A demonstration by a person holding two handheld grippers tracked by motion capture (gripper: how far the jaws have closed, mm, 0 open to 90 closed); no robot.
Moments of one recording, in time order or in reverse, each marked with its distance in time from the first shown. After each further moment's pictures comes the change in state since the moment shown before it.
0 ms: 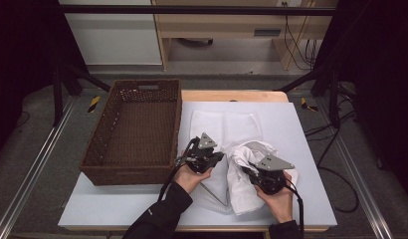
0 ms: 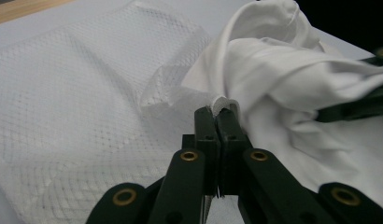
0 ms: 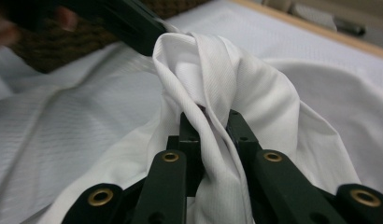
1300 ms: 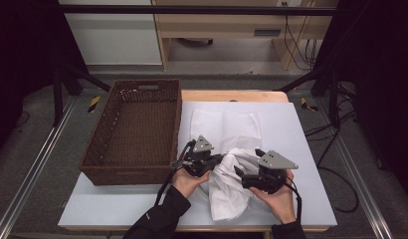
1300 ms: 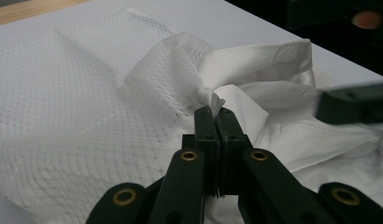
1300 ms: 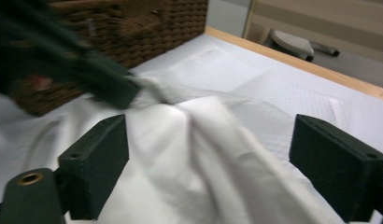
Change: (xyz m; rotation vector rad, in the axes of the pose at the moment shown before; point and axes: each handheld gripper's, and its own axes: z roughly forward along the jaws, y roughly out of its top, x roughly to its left) left arm -0.006 -0.007 -0.012 -0.038 -0.028 -0.010; right arm 0.001 0.021 -0.004 -0.100 -0.058 0.024
